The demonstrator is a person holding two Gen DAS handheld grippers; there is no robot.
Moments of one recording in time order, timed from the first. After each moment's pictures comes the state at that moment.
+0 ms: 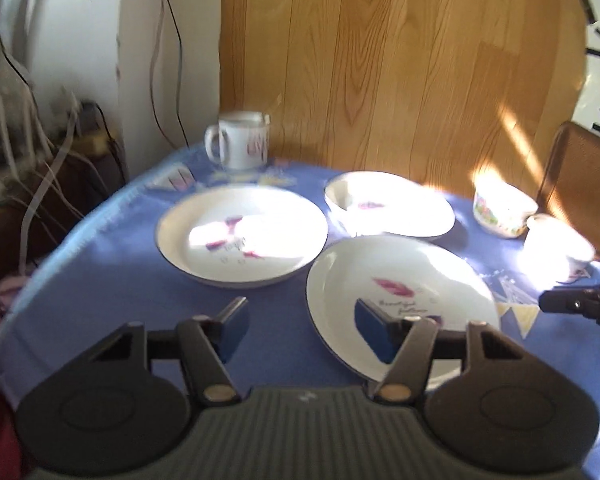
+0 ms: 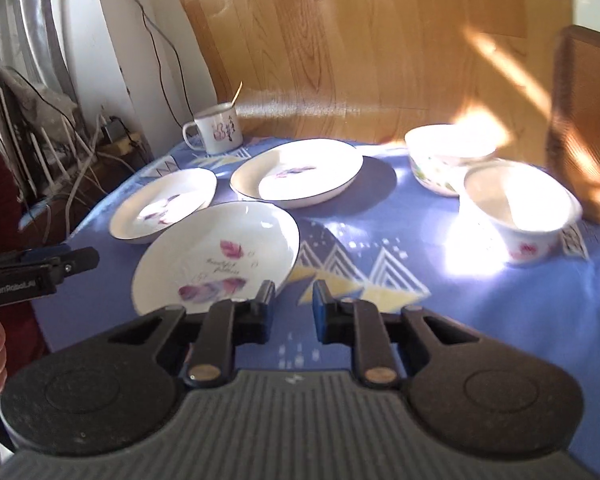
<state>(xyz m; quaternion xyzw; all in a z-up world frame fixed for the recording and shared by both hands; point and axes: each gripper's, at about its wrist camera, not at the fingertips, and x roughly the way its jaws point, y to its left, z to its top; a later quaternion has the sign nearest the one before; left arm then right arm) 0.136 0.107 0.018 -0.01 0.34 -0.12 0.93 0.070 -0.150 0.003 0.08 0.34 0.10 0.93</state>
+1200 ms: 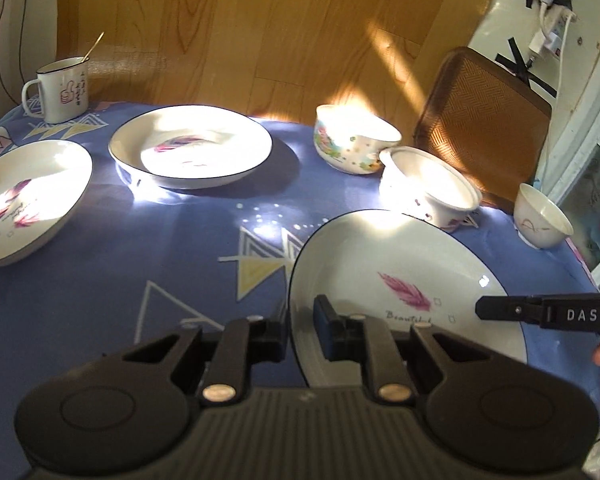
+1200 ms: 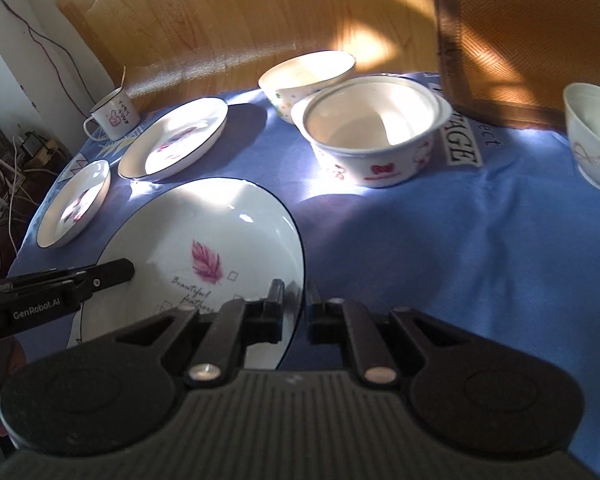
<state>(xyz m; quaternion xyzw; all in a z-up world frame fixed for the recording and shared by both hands) 0.131 -0.035 0.001 -0.01 0.41 -0.27 0.87 0.026 -0.261 0.004 0.17 0.42 0.00 0.89</state>
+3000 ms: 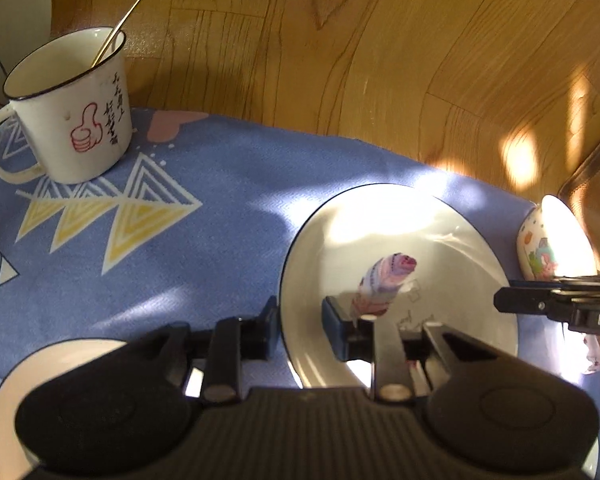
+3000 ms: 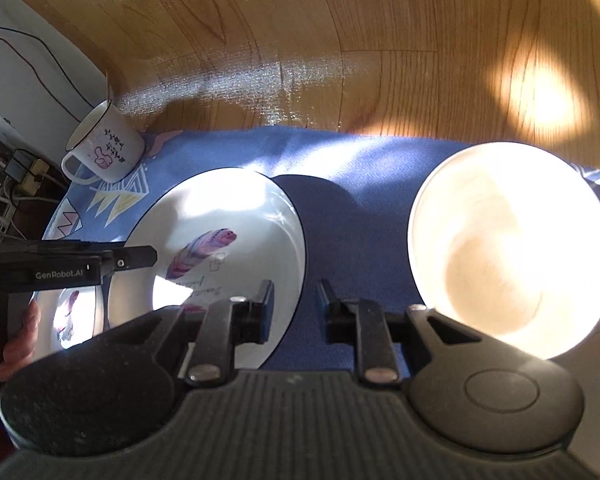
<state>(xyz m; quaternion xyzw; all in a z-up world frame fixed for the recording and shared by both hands) 0.429 0.044 -0.017 0.00 0.53 -0.23 0.81 0.294 -0.210 -0.020 0.16 0.50 0.09 0.84</state>
